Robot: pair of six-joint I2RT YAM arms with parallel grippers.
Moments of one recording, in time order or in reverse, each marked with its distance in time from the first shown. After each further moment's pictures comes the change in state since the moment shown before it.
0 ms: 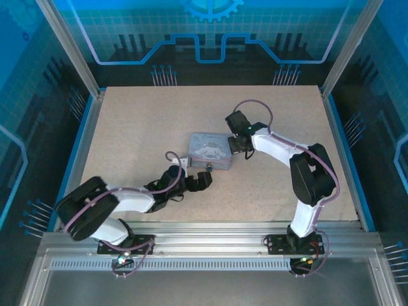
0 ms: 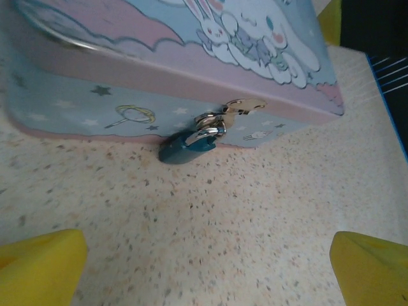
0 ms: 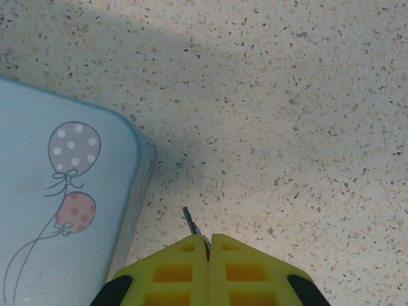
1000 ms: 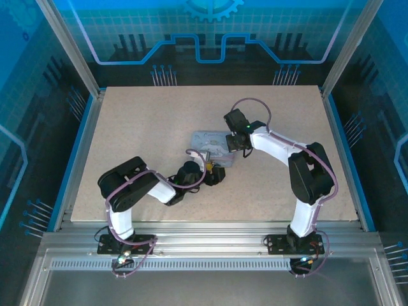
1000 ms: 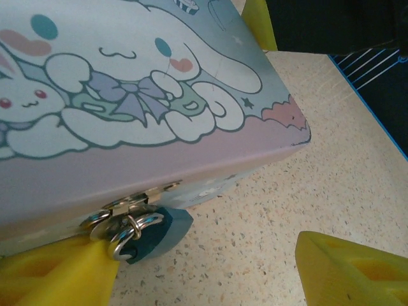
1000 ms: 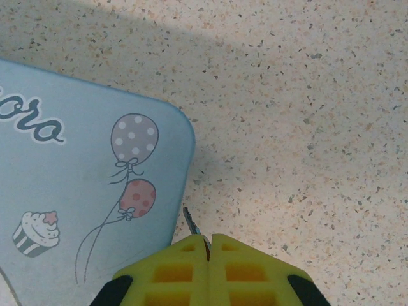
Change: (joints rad) left arm -0.019 0.373 0.175 0.354 0.018 0.173; right arm 0.007 0.018 0.029 0.010 -0.019 0.000
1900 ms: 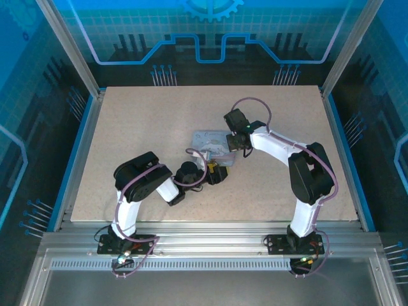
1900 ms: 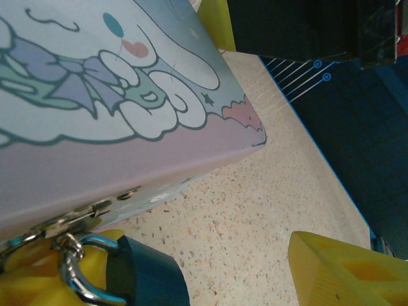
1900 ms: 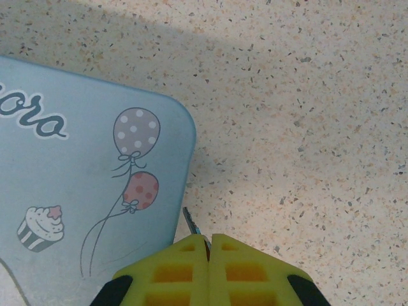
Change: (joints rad) left arm 0.032 0.169 0.020 0.296 0.177 -0.124; right arm 0.000 0.000 0.001 0.000 0.018 0.000
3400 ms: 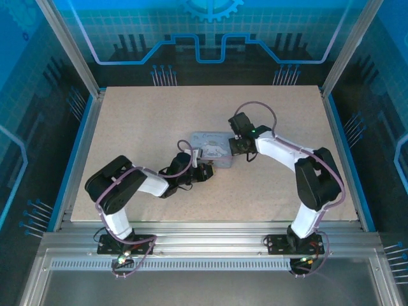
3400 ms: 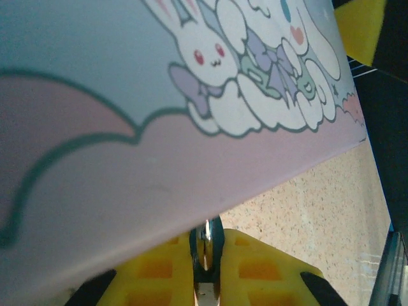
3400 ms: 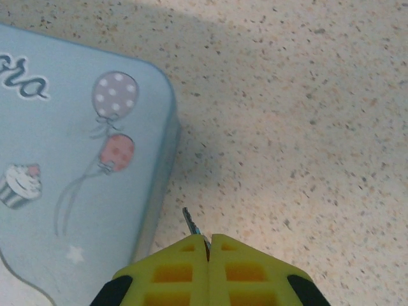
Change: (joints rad) left arm 0.096 -0.285 0.001 -0.598 0.082 -0.078; right arm -0.018 -0.105 -0.121 0.042 -0.065 0.000
